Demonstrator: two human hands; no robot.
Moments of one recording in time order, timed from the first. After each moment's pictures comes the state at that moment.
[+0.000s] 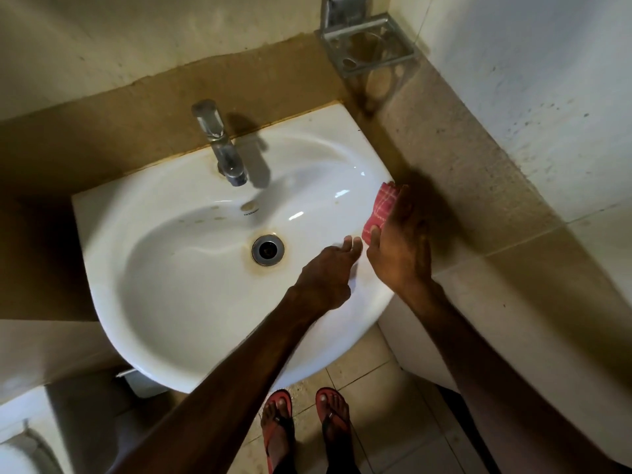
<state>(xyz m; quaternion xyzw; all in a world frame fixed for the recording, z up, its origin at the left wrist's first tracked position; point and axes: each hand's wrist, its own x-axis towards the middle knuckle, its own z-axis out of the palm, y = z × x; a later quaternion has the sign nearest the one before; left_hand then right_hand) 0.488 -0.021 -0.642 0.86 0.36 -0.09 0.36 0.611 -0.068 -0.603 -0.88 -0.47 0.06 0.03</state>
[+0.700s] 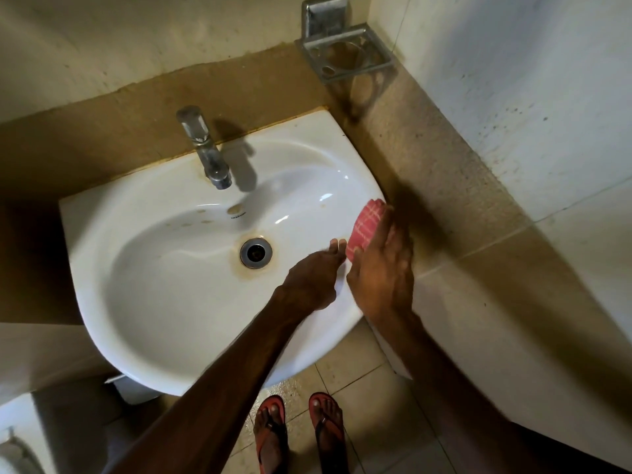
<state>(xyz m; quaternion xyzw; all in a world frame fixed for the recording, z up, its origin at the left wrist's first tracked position) 0.487 -0.019 -0.635 0.86 0.34 -0.12 0.36 0.582 -0.097 -0.599 -0.90 -0.42 0.09 0.05</state>
